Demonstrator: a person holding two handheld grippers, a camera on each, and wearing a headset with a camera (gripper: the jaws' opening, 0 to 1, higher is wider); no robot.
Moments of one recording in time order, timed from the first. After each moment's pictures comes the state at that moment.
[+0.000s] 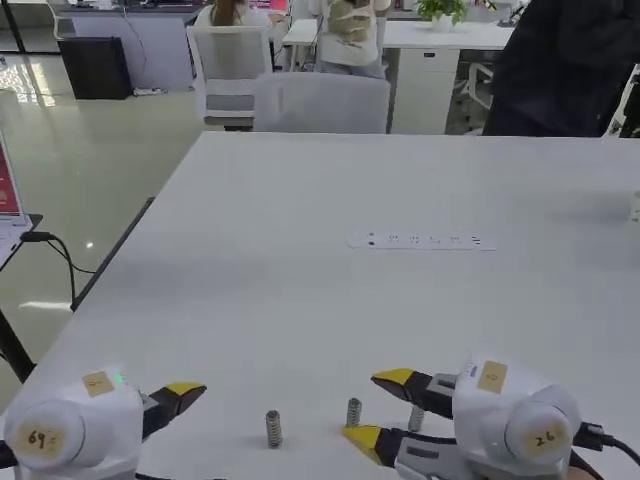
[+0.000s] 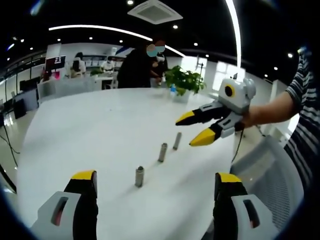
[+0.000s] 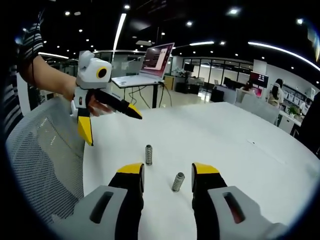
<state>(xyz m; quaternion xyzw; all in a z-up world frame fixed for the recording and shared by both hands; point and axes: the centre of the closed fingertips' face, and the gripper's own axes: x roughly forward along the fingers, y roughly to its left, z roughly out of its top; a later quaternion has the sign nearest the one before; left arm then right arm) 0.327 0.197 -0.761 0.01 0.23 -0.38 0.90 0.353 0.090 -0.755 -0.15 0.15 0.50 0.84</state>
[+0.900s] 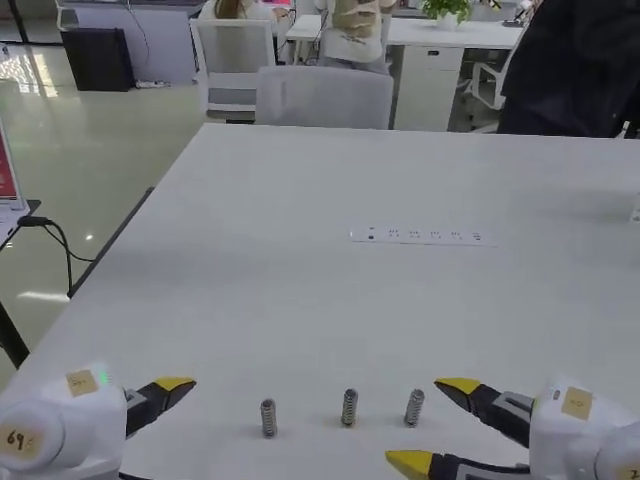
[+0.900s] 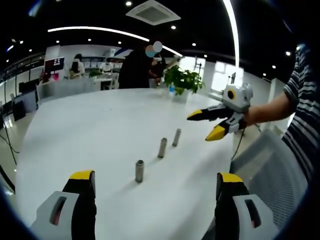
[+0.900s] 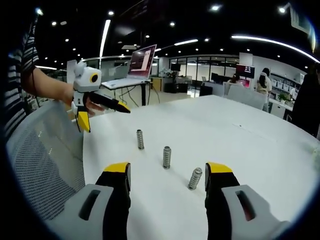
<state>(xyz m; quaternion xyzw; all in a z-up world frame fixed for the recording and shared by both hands) 0.321 0.199 -0.771 0.02 0.22 -0.39 0.89 0.344 0.036 -0.773 -0.11 0.16 0.46 0.87</state>
